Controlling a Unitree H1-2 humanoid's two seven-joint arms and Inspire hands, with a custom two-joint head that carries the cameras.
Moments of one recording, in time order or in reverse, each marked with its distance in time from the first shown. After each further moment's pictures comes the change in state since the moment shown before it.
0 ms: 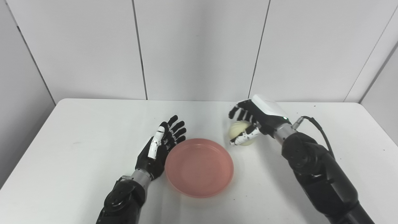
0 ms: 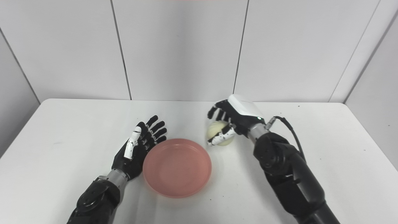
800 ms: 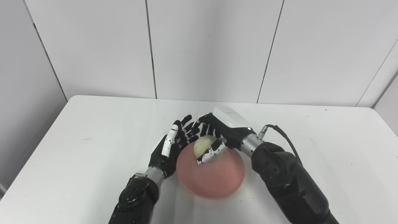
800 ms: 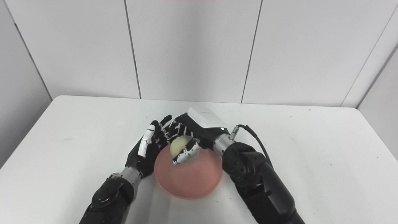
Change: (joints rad) left arm -0.006 -0.031 -0.002 0.000 0.019 0.008 0.032; right arm -0.007 0.160 0.112 -0.032 -0.065 -0.022 0.095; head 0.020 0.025
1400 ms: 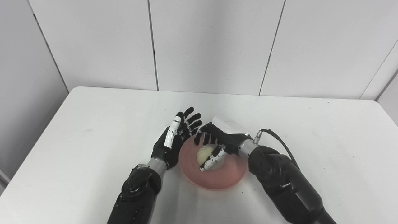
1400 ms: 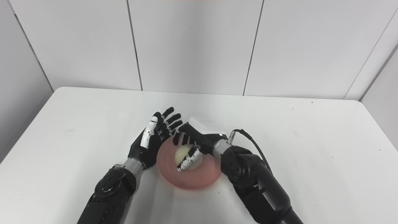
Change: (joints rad) left arm 0.001 -0.007 0.000 -0.020 0.015 0.035 0.013; right arm 0.034 0.005 0.033 0.143 -0.007 -0.015 0.000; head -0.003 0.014
